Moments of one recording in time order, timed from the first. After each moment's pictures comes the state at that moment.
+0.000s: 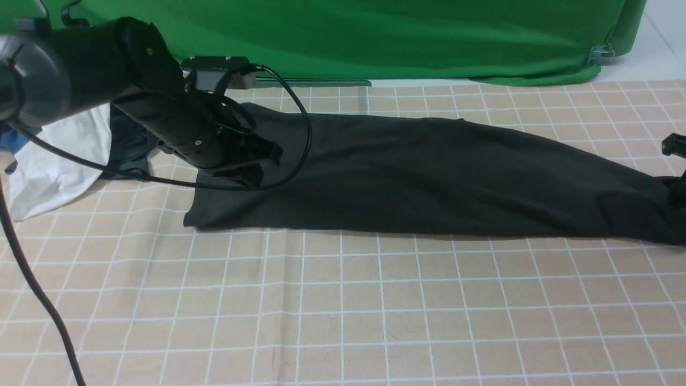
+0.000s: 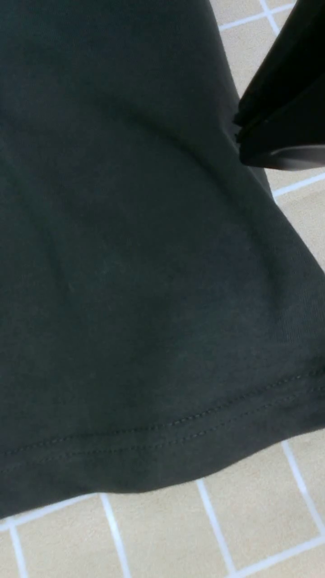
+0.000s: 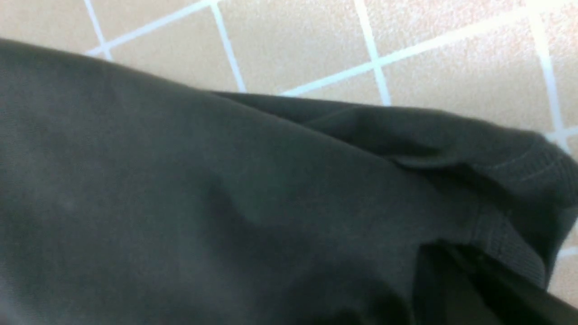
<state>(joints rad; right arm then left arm) -0.36 2.02 -1.48 0.32 0.91 -0.15 -0.22 1.86 -1.36 -0.35 0.76 0.34</state>
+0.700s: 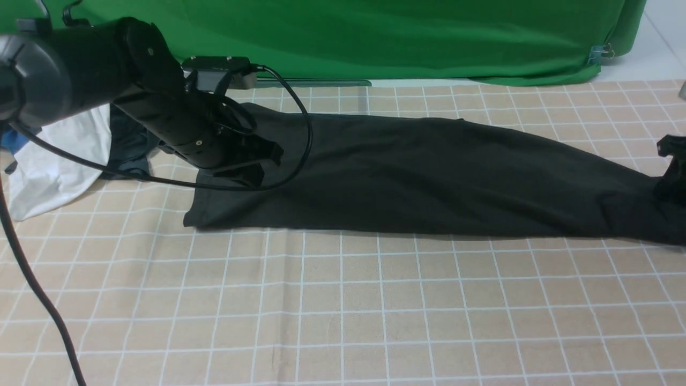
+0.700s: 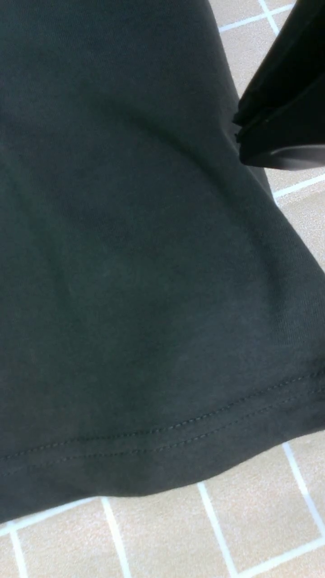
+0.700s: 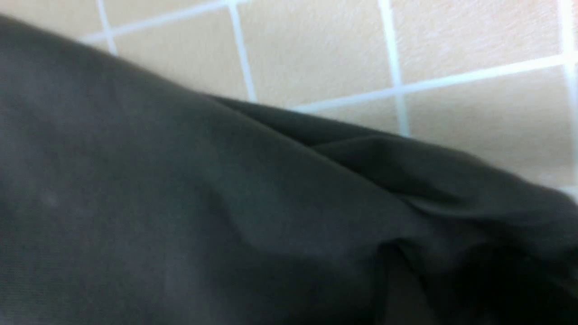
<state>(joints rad) -0.35 2.11 -1.56 0.31 0.95 -0.26 -0.22 1.86 -1.36 -0.35 0.76 0.34</state>
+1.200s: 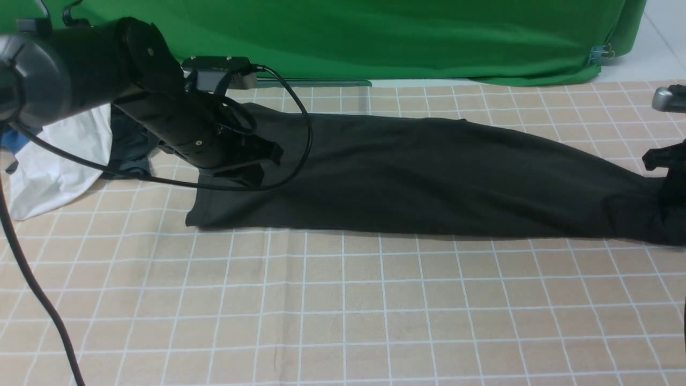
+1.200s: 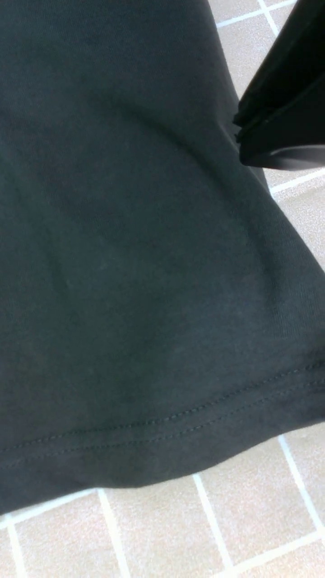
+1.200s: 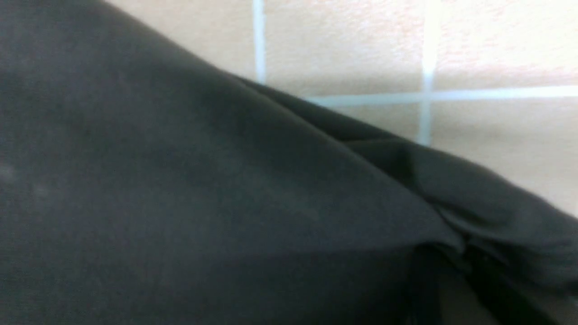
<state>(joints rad) -0.29 2.11 -1.58 0.11 0.93 -0.25 -0.22 1.86 -1.36 -0.35 0.76 0.34</state>
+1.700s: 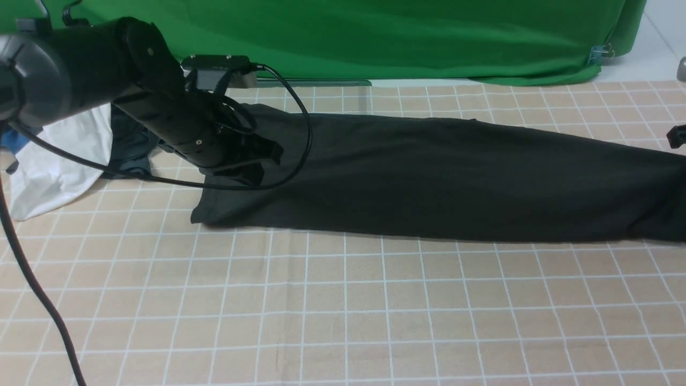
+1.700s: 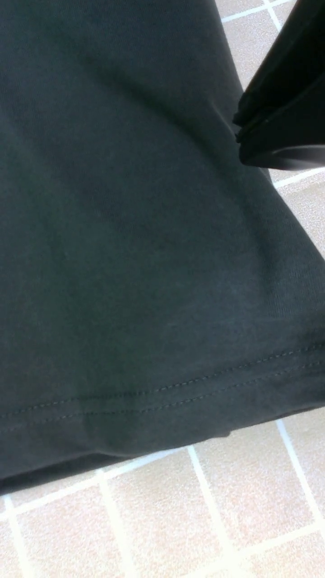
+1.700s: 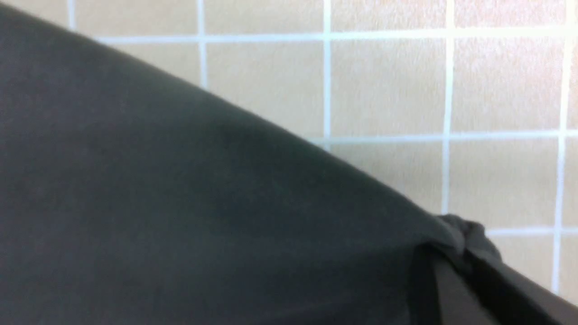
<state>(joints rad) -0.29 2.04 -1.59 0.02 0.88 -0.22 -0.22 1.86 -1.36 -0.35 0.75 0.34</state>
